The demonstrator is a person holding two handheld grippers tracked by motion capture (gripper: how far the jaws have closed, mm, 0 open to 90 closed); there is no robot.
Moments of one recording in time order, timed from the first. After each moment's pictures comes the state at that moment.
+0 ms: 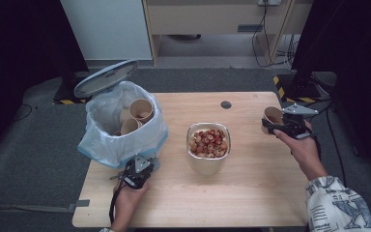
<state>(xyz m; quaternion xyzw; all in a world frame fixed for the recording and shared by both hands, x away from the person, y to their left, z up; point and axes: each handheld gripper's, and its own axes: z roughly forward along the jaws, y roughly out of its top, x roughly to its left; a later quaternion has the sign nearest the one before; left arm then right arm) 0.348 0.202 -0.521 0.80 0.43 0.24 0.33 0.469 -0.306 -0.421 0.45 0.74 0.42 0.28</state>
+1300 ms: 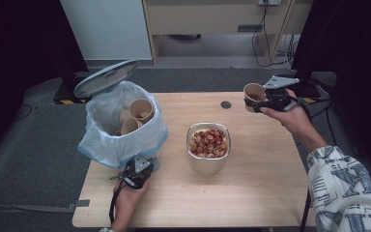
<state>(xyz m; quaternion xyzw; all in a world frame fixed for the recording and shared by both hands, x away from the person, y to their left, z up) 0.348 0.202 -0.522 0.80 0.43 0.24 0.34 0.523 -0.255 -0.356 0.29 0.81 0.43 0.27</state>
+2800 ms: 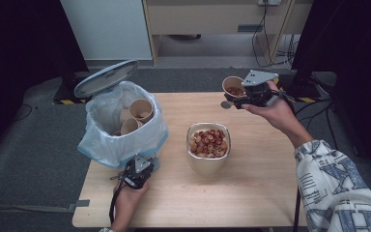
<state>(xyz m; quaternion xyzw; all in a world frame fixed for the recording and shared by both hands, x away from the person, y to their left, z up) 0.348 0.202 -0.521 0.80 0.43 0.24 0.33 0.513 -0.192 -0.324 0.19 0.82 0.44 0.30</state>
